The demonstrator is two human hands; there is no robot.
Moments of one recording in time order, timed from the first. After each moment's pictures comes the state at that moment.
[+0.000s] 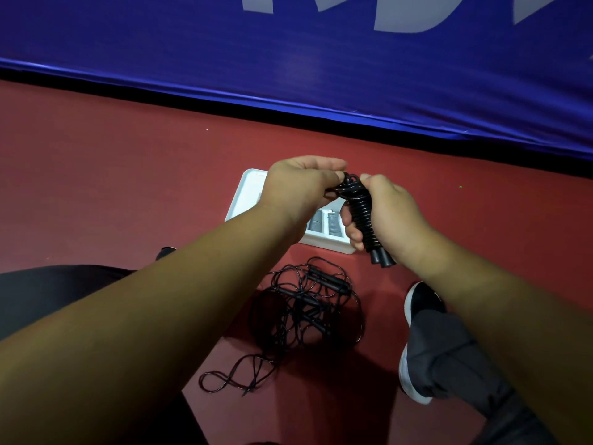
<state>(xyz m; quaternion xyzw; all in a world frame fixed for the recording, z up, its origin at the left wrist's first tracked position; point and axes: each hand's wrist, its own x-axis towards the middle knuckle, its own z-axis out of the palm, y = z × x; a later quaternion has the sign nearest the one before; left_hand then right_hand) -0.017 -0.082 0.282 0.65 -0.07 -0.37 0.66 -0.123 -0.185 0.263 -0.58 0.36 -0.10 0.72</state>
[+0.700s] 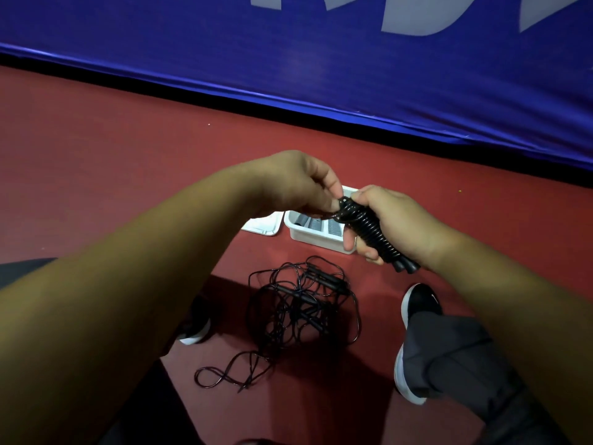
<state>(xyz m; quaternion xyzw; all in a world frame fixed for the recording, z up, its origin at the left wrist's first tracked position) 0.027 -0.060 0.301 0.71 -0.35 -0.47 0.39 -0.137 -0.192 0.279 -0.68 0.29 0.06 0.67</state>
